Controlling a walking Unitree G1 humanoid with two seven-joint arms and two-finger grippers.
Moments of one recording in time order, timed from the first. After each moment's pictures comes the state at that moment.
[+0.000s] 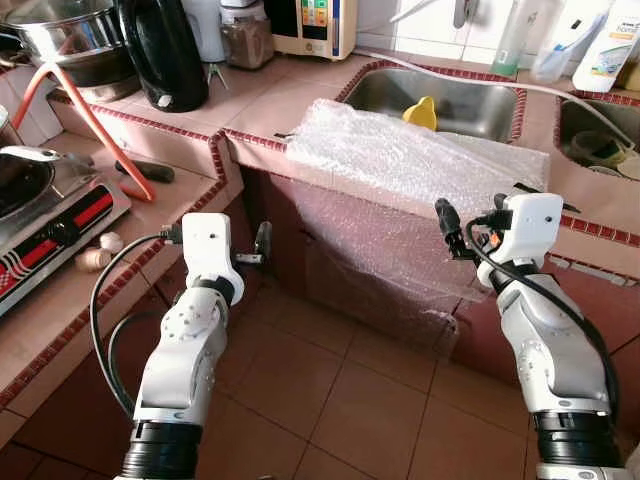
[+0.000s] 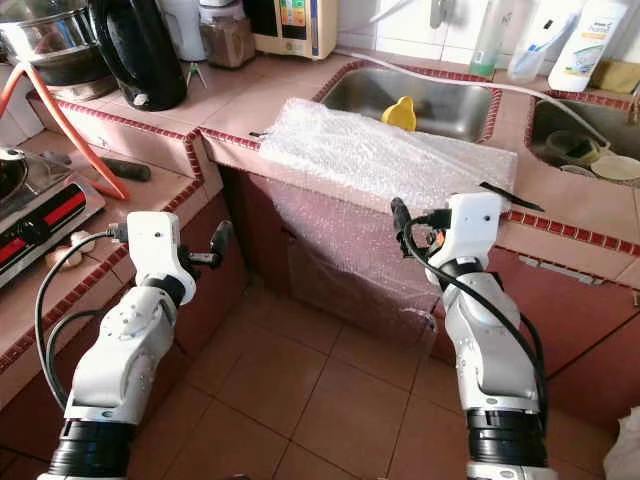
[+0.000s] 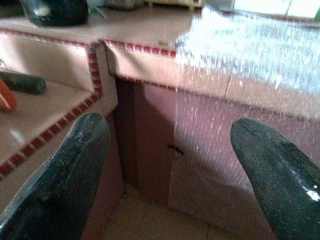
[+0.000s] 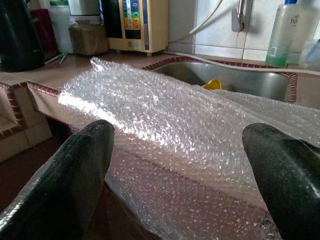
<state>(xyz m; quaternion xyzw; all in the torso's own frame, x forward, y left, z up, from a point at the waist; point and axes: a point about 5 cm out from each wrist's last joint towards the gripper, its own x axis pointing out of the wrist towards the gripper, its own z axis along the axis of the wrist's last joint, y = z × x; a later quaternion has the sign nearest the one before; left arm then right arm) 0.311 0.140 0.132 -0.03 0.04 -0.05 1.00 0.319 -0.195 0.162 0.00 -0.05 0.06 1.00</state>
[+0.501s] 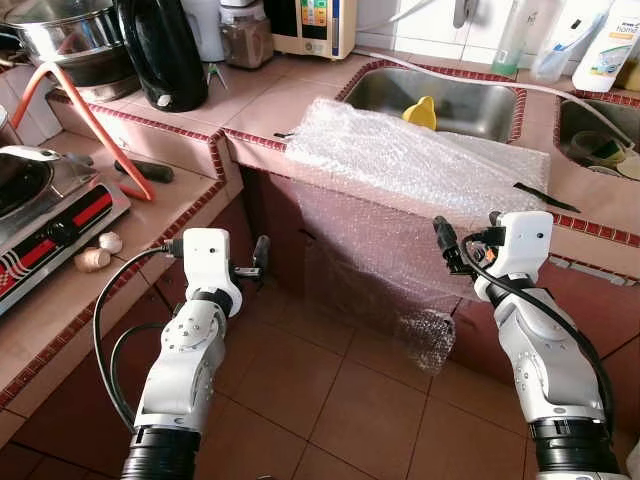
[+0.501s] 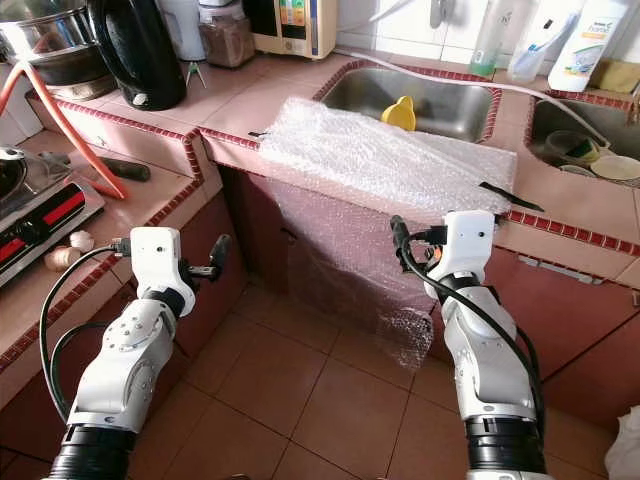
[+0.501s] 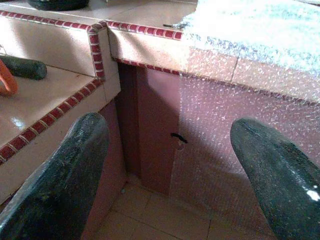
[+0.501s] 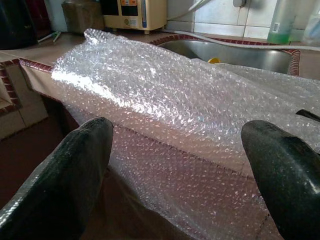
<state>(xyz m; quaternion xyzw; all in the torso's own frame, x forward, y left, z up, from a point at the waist) 0.308 0.142 0.119 -0.03 0.05 -0.04 1.00 0.316 -0.196 0.148 -0.01 -0.03 0.06 1.00</state>
